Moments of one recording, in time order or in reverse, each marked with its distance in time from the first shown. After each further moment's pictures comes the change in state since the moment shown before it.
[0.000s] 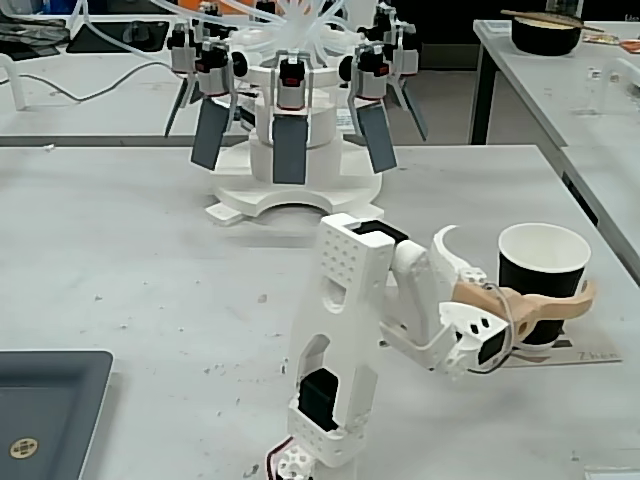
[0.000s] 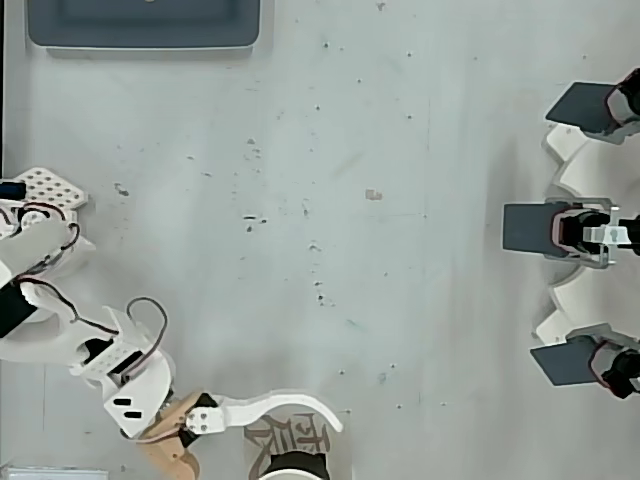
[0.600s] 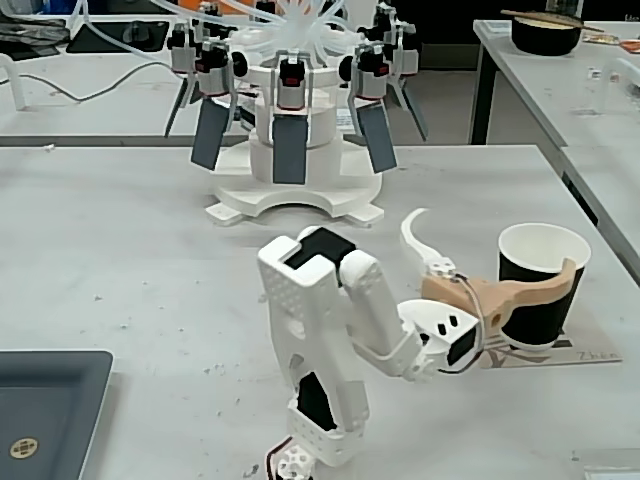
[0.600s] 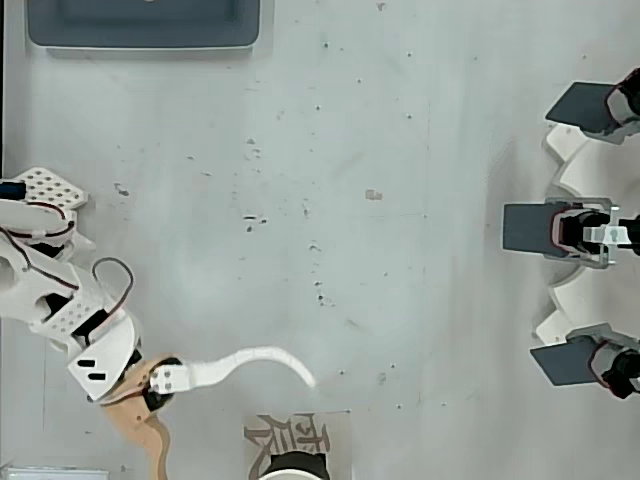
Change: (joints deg) arm -3.2 25.0 20.5 -3.0 -0.6
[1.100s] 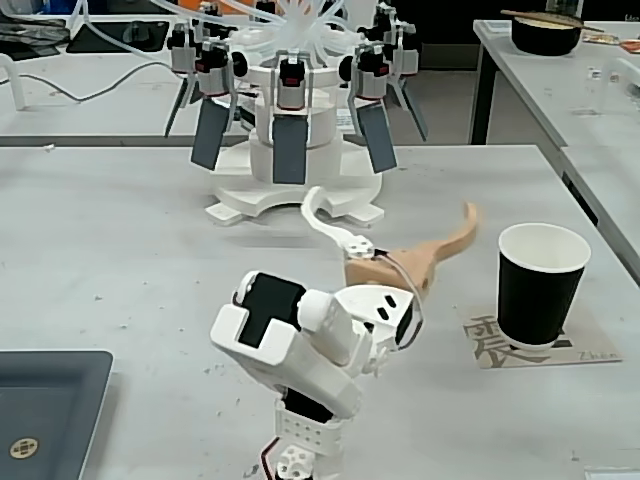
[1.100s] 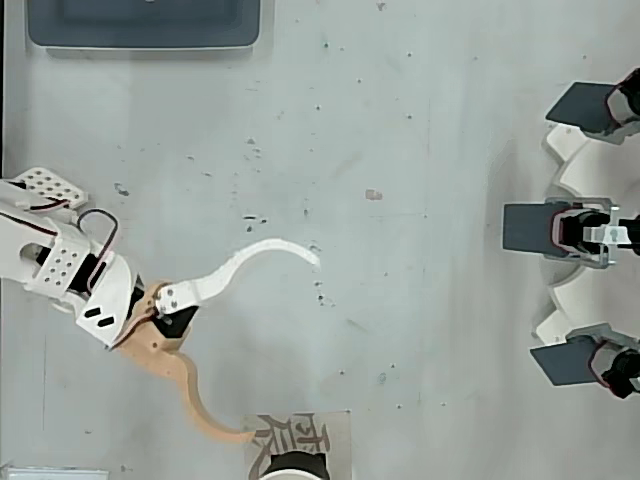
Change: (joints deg) arm -18.4 21.2 11.6 1.8 -3.4
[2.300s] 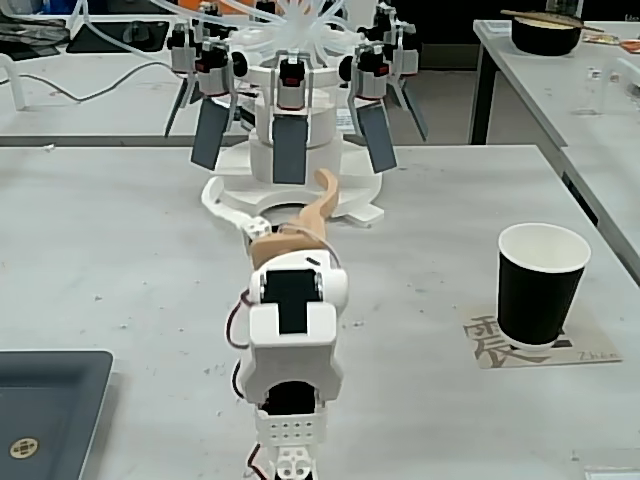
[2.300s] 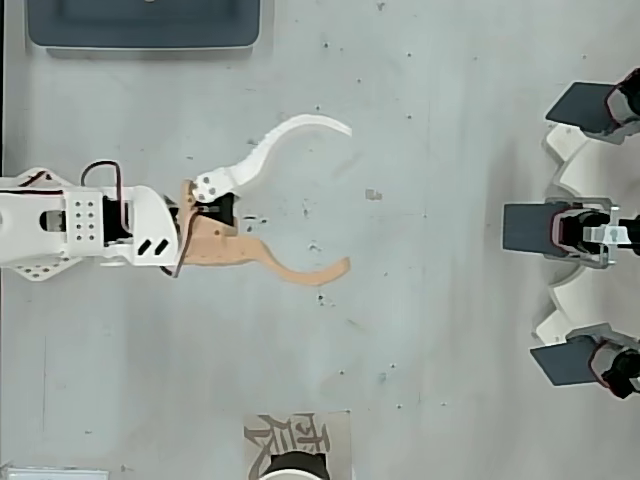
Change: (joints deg) arm -30.0 -7.6 -12.8 10.1 -3.2
